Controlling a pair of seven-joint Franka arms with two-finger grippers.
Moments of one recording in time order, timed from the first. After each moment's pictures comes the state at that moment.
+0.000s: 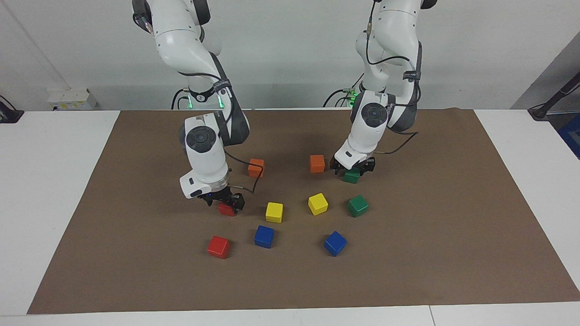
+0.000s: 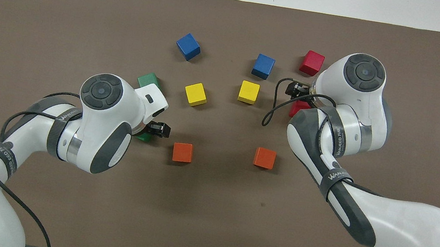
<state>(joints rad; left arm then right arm) -0.55 0.19 0.10 -2.14 -0.08 2.25 -0.24 0.23 0.43 0.03 -1.78 -0.06 2.24 0.63</state>
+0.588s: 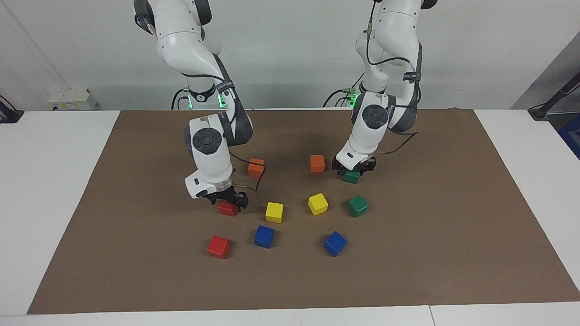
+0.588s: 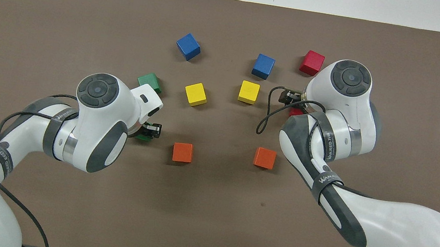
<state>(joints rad) -0.53 0.18 0.12 -2.14 -0.08 2.20 -0.29 0.25 0.43 0.03 -1.81 -0.06 2.24 0.60</state>
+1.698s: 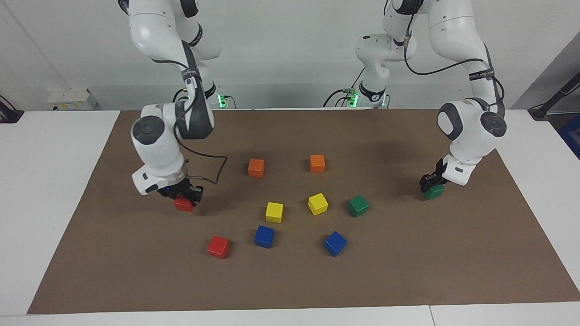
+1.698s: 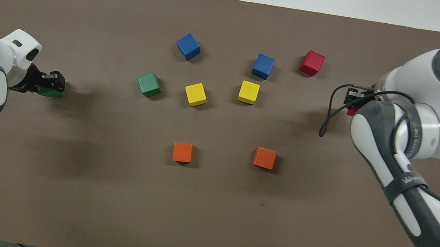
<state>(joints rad) -0.06 0.26 0.12 -2.02 -0.08 2.26 -0.07 0.02 0.30 0.01 -1.82 -0.06 2.12 0.24</state>
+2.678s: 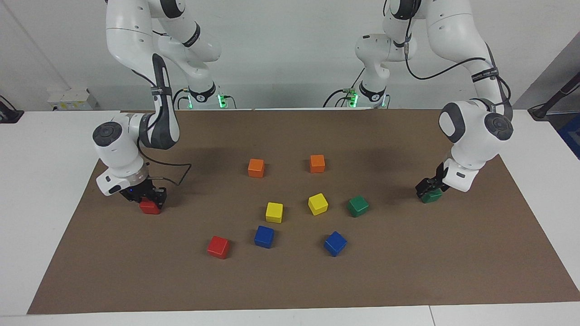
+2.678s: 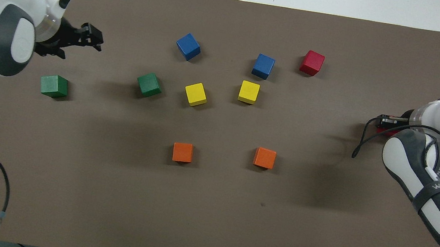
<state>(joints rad) -0.27 0.38 0.10 -1.57 -0.09 2.00 -0.43 -0.15 0.31 0.02 -2.05 -0.06 2.45 0.01</state>
